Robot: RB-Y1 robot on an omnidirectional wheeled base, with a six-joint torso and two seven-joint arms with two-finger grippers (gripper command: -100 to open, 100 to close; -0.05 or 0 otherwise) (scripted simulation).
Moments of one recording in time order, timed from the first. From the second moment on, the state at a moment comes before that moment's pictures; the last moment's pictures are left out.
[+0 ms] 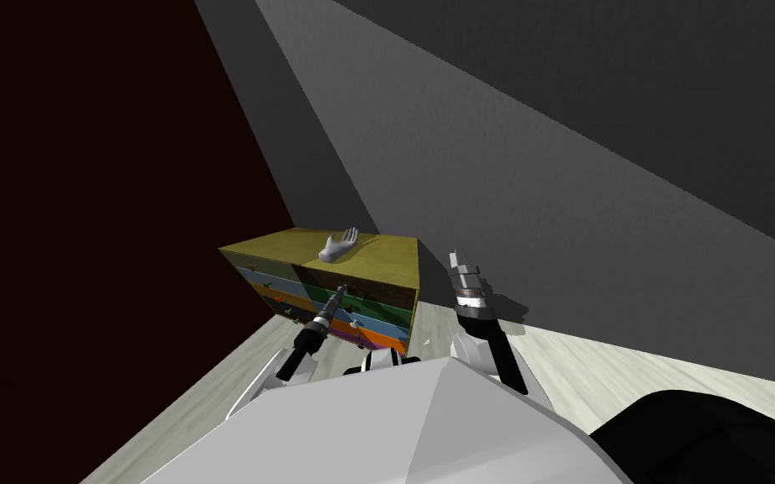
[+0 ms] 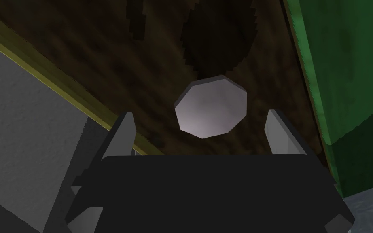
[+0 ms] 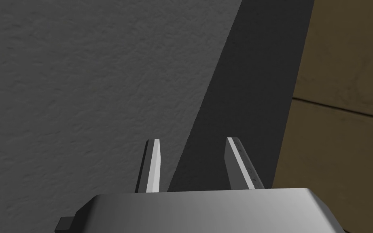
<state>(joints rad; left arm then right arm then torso) 0.29 0.35 -0.25 -1.86 -0.22 0.01 -0.05 0.52 -0.05 -0.04 -2.33 -0.03 -0.43 0.11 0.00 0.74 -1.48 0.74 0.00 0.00</state>
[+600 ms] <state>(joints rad) 0.31 0.39 -0.29 -1.94 -0.20 0.09 -0.02 0.52 -0.05 -0.04 -2.33 -0.03 -0.43 0.11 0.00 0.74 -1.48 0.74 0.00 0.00</state>
